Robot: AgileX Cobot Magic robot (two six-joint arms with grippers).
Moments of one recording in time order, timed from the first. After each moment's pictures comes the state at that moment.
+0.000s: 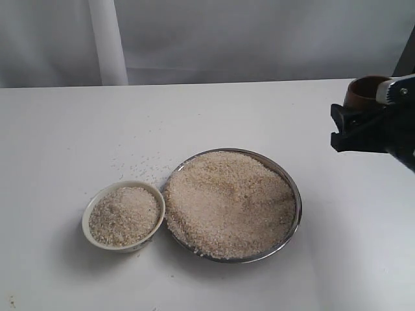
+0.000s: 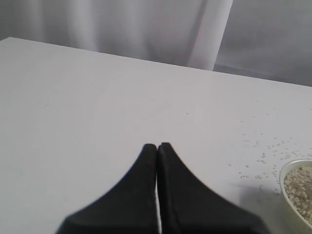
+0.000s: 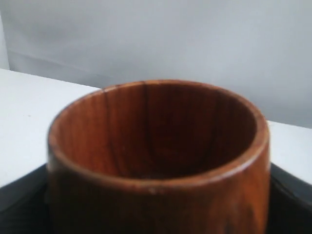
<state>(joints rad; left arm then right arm) 0.07 0.00 0.00 0.20 0.34 -0.34 0.10 1.58 -0.49 -0.12 -0.77 -0.06</state>
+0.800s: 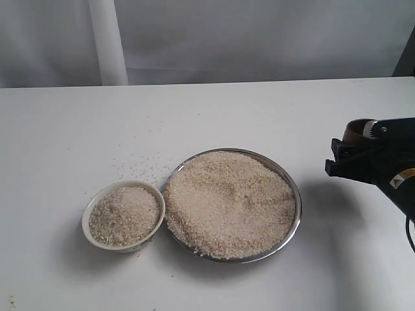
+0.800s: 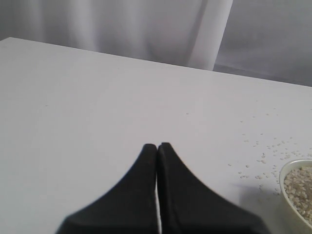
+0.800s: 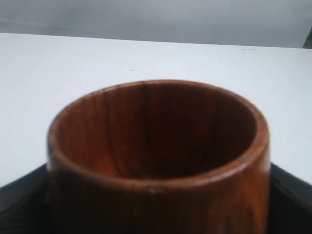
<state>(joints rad) 0.07 0.00 0.00 0.20 0.34 -0.34 0.10 1.92 -0.49 0.04 -1.00 -0.06</state>
